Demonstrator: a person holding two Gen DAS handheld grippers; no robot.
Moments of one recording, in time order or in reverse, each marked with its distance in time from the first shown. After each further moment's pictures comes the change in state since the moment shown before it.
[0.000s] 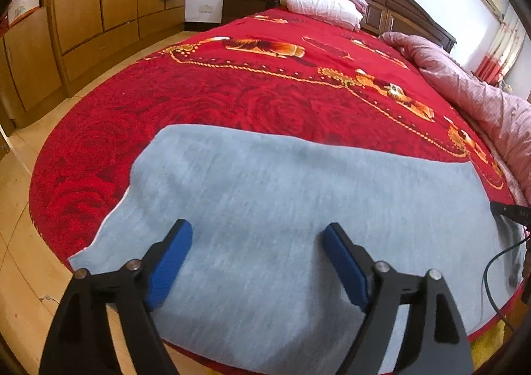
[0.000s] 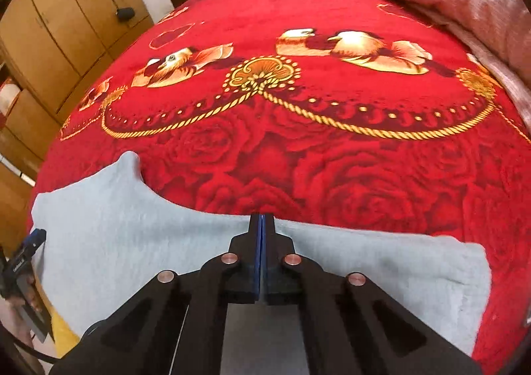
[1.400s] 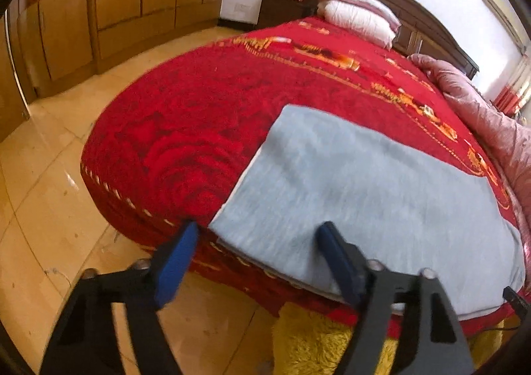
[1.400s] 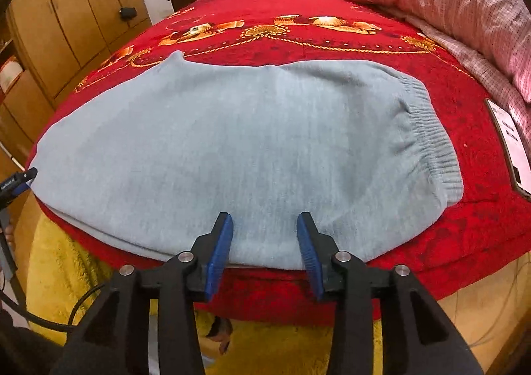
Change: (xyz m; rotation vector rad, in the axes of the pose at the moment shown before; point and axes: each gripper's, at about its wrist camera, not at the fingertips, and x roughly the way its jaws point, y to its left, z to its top) left arm -0.034 0.080 -0.030 -0.122 -0.040 0.061; right arm -0.066 0.017 -0.152 -0.027 -0.082 -0.077
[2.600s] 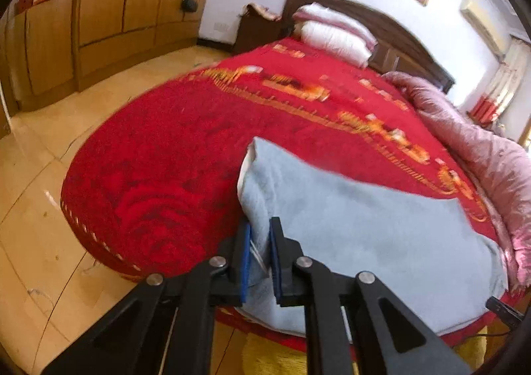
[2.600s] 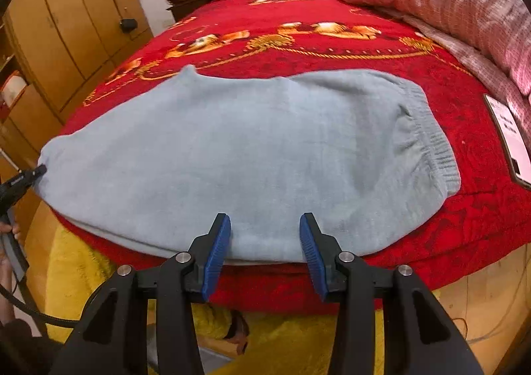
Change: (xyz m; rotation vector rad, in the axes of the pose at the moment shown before) left arm -0.022 -0.017 0.030 0.010 -0.095 -0.133; right arm -0.020 0.011 0.002 0.032 -0.023 0.038
